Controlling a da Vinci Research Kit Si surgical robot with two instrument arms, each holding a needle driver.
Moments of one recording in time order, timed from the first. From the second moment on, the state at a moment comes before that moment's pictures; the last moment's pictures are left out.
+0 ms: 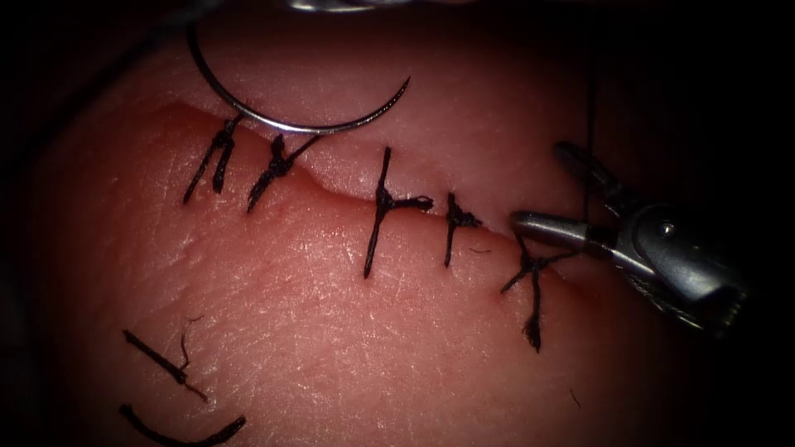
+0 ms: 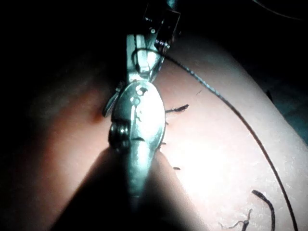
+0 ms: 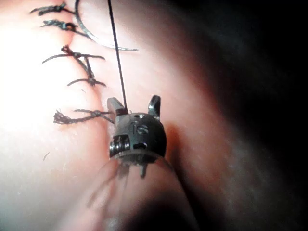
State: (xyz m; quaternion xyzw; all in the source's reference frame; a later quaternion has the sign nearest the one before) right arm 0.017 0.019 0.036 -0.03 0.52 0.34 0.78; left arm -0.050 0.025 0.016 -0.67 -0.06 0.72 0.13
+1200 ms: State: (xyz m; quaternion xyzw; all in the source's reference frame) right arm 0.021 0.018 0.031 -0.03 0.54 0.35 0.77; left arm -0.048 0.029 0.014 -0.66 -0.03 0.74 0.13
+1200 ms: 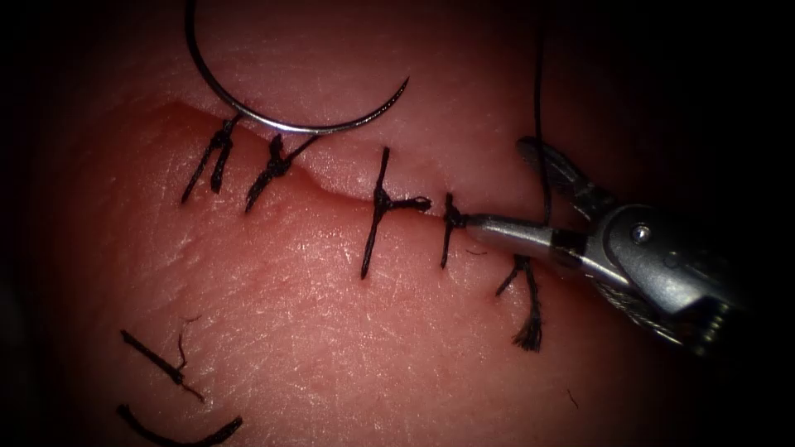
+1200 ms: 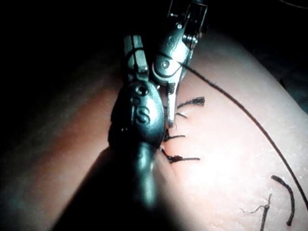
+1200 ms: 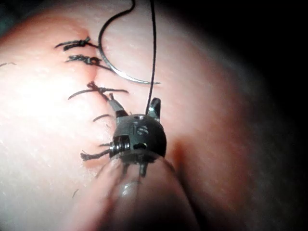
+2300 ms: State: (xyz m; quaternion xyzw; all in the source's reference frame) right arm 0.024 0.019 0.032 -0.02 0.53 0.40 0.74; left arm -0.049 0.029 0.011 -0.66 -0.02 0.74 0.13
